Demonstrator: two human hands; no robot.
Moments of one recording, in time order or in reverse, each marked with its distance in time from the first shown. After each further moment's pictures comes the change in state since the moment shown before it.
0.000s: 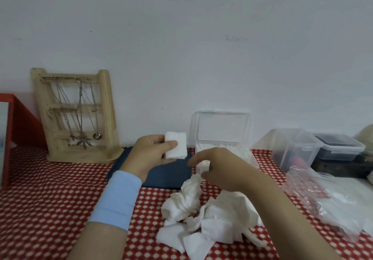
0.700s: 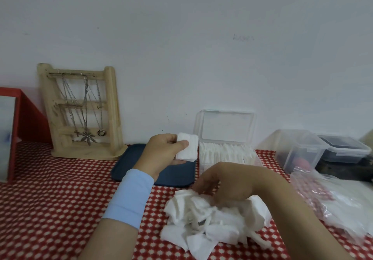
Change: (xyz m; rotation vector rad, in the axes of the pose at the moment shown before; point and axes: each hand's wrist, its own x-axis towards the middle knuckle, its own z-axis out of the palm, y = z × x) left_hand 0.001 -0.006 0.012 0.086 -0.037 0.047; right_hand -0.007 -0.002 -0.009 0.007 -0.495 0.022
